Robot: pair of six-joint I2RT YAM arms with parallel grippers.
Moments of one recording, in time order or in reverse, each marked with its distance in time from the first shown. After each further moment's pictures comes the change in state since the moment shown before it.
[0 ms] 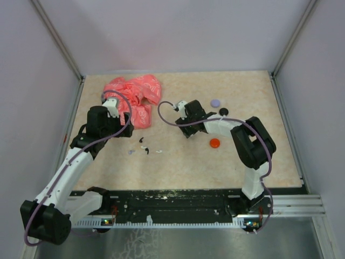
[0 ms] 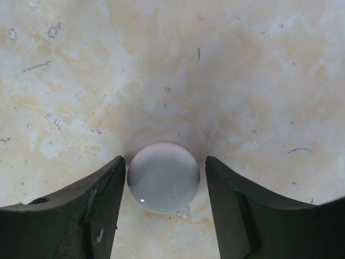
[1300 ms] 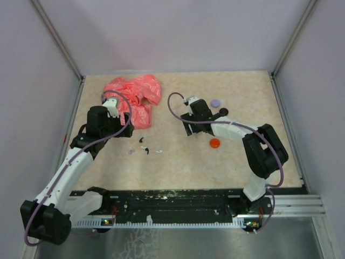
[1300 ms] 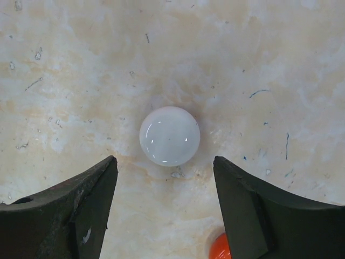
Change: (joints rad) left arm 0.002 0.000 -0.001 0.001 0.010 0.000; right arm -0.013 -0.166 -0.076 -0.033 0.115 0.245
